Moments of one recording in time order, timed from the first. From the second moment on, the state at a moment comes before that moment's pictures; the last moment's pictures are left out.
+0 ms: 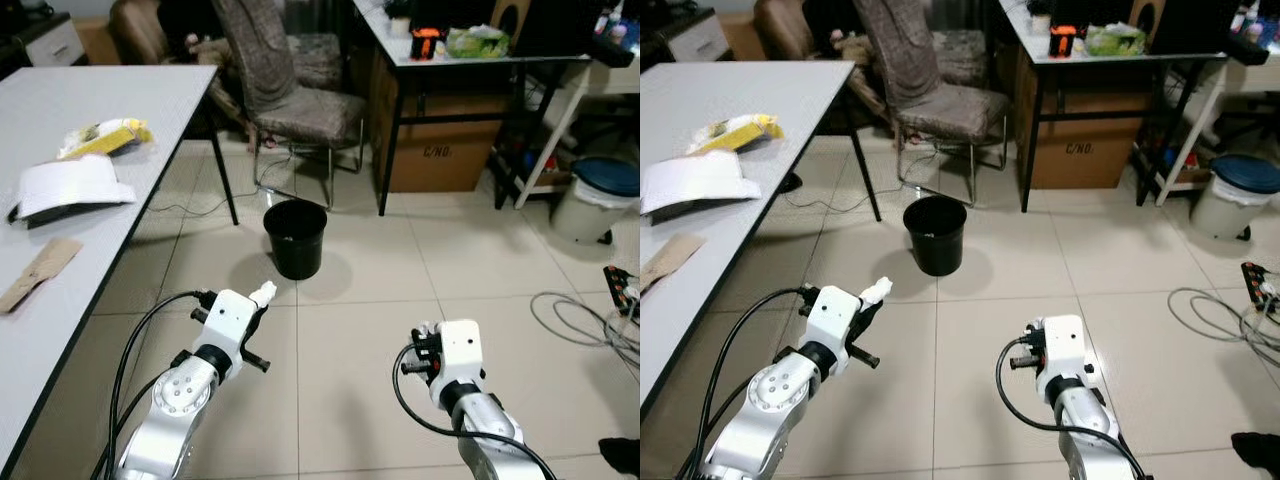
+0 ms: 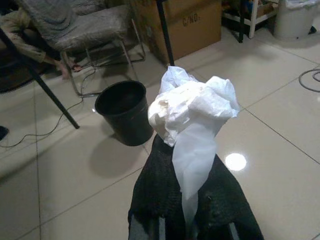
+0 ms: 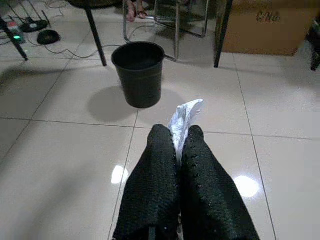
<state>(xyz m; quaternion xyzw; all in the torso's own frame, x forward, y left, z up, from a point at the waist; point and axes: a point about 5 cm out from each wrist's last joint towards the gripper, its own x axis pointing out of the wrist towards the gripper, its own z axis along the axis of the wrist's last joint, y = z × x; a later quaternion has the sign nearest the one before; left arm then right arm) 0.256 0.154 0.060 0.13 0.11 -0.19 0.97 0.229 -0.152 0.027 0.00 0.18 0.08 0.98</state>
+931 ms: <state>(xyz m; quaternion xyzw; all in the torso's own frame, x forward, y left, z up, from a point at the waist) 0.258 0.157 0.058 0.13 0.12 -0.20 0.96 0.225 -0.155 0.018 0.00 0.19 0.07 0.98</state>
